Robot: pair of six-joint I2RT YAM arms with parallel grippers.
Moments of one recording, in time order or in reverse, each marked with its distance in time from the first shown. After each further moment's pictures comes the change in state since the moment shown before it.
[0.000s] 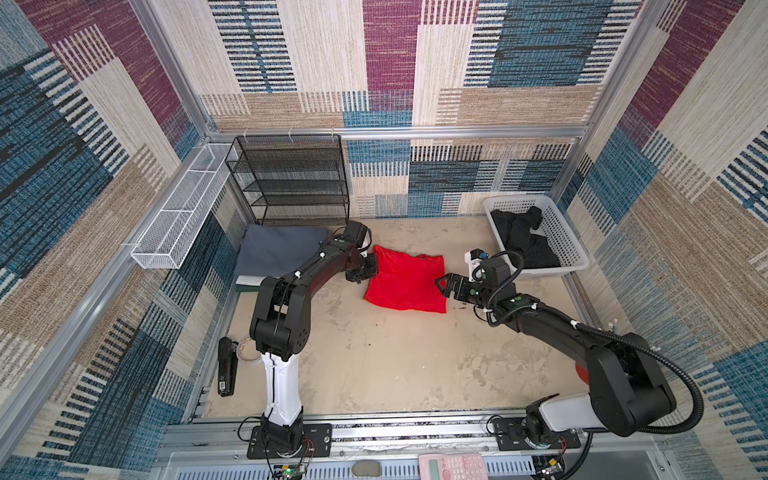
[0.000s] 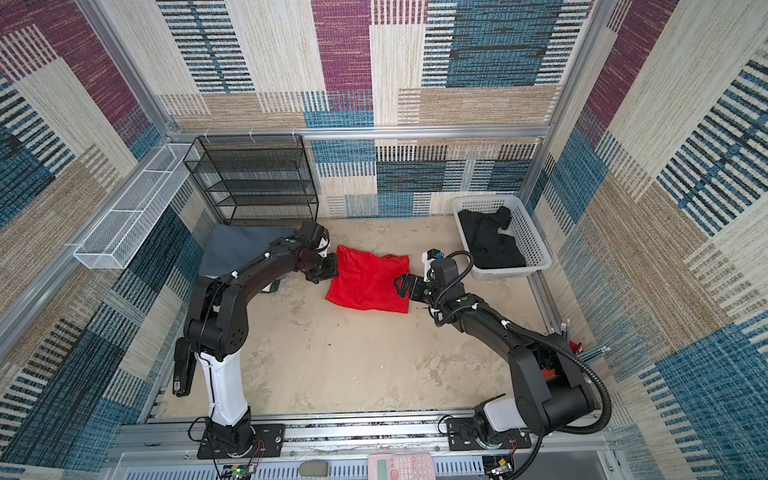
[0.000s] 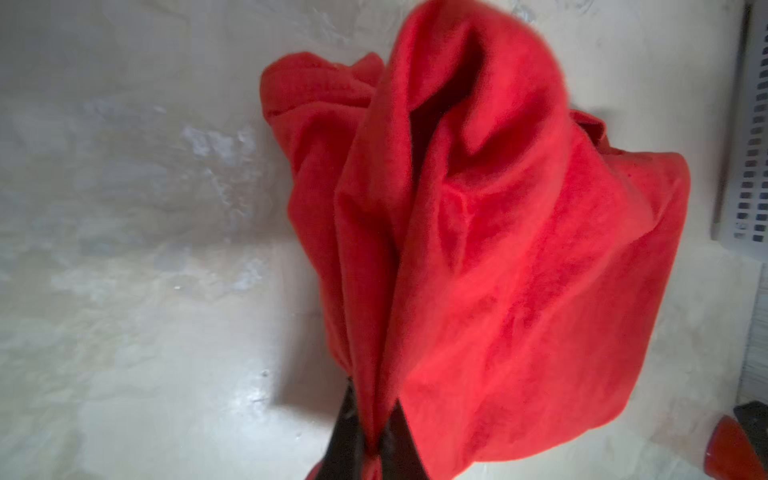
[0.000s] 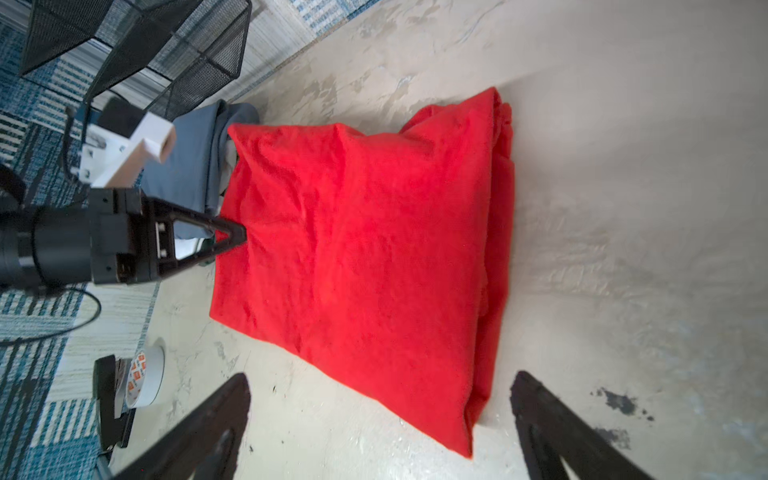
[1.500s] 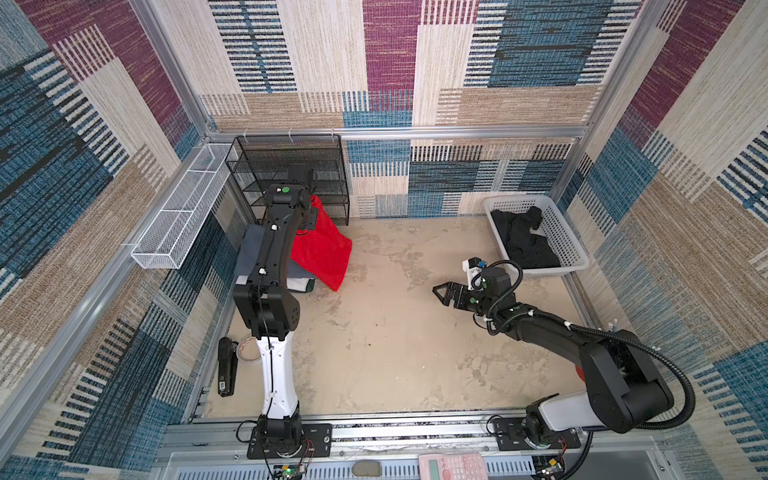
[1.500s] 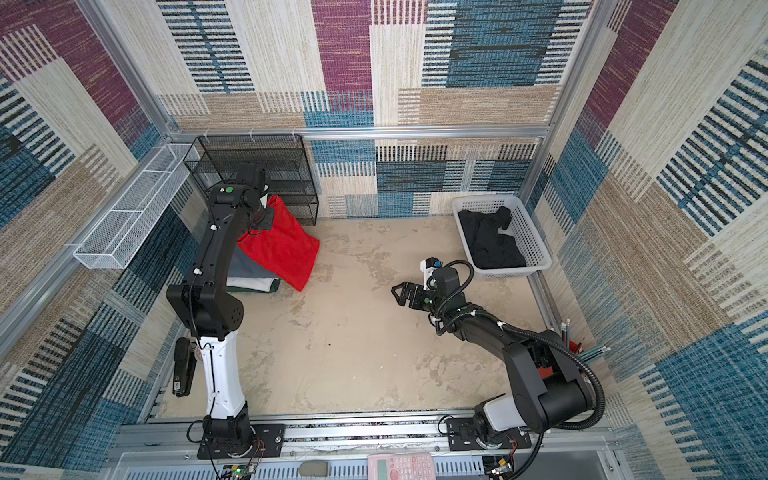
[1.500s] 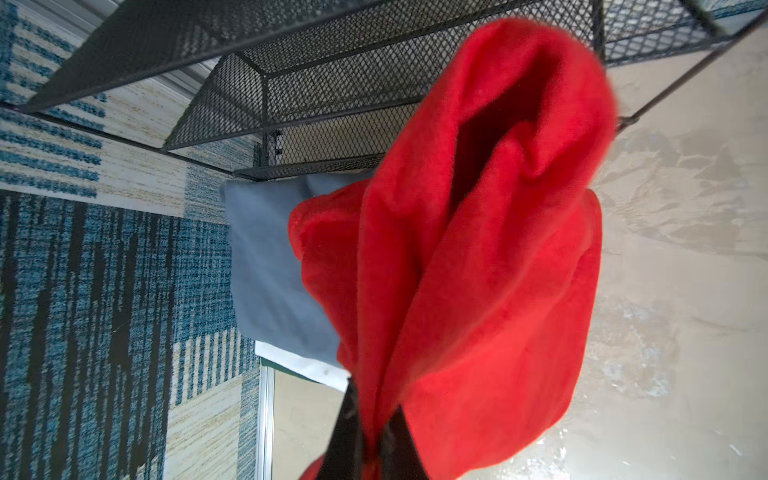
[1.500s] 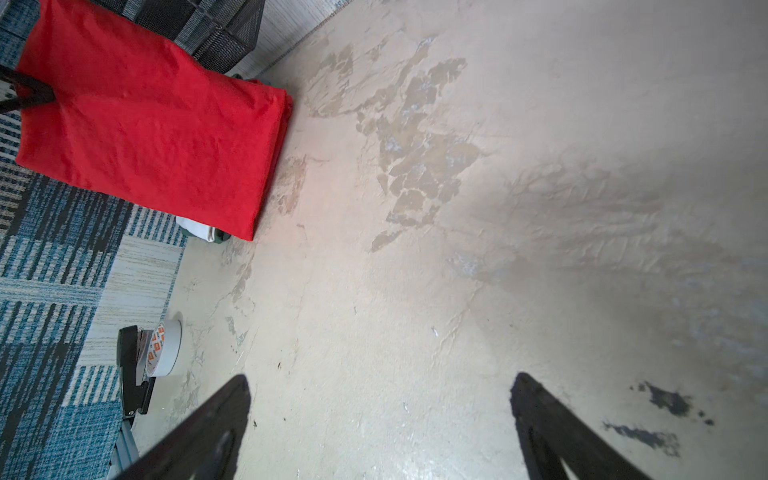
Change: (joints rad) left arm 0.269 0.163 0.819 -0.530 -0.553 0.535; right arm -0.007 0.025 -0.092 0.137 -0.073 0.000
